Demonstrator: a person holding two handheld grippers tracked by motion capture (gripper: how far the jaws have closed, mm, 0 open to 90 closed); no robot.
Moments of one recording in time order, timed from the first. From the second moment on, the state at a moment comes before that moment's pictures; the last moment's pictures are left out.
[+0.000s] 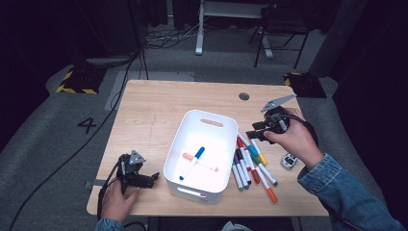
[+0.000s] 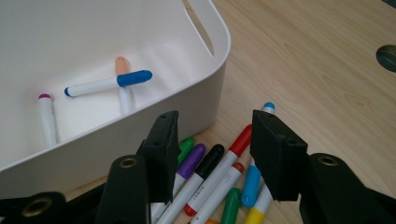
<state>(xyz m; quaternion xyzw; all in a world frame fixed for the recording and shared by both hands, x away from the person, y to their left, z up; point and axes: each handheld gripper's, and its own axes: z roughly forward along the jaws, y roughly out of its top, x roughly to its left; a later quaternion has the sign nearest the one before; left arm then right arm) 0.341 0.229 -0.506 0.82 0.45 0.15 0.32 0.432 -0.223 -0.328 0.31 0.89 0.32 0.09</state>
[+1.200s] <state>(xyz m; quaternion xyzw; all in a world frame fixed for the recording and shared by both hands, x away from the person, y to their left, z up) 0.341 0.229 -0.506 0.82 0.45 0.15 0.32 0.476 -0.260 -0.438 0.40 0.88 0.23 0.07</state>
